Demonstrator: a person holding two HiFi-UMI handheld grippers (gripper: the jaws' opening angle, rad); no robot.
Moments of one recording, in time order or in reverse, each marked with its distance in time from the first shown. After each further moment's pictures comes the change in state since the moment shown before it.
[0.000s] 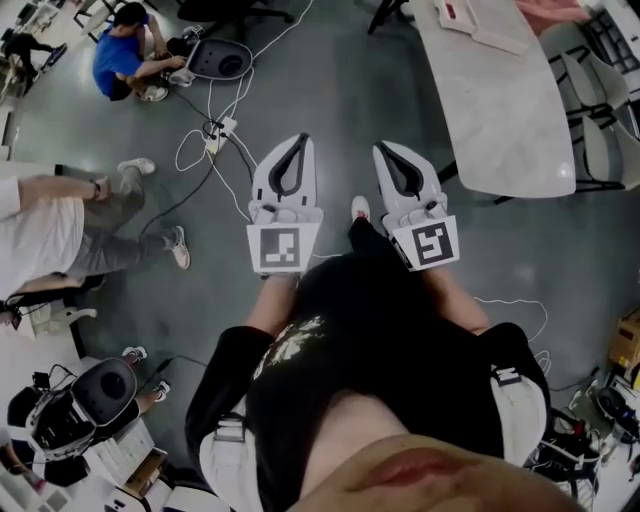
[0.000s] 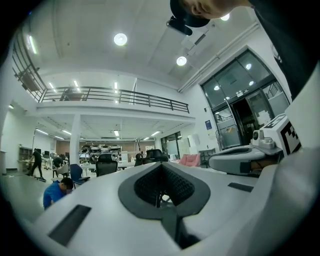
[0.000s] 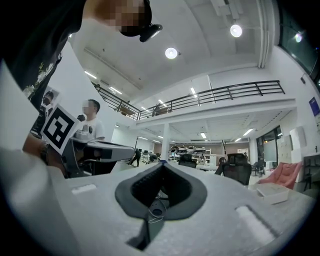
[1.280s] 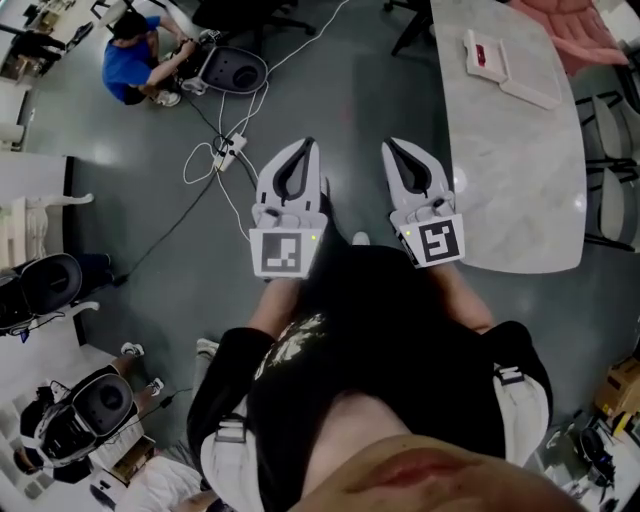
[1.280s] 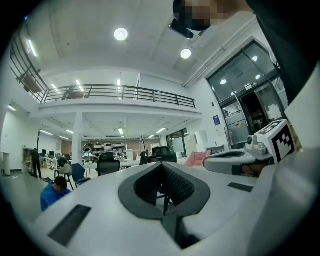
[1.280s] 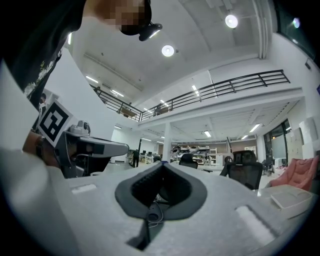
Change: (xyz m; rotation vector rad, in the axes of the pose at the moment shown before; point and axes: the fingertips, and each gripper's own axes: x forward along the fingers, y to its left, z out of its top) left arm 0.186 0.085 -0.039 -0.006 0.022 0.059; right arm 0.177 -0.134 -0.063 0.003 -0.011 0.065
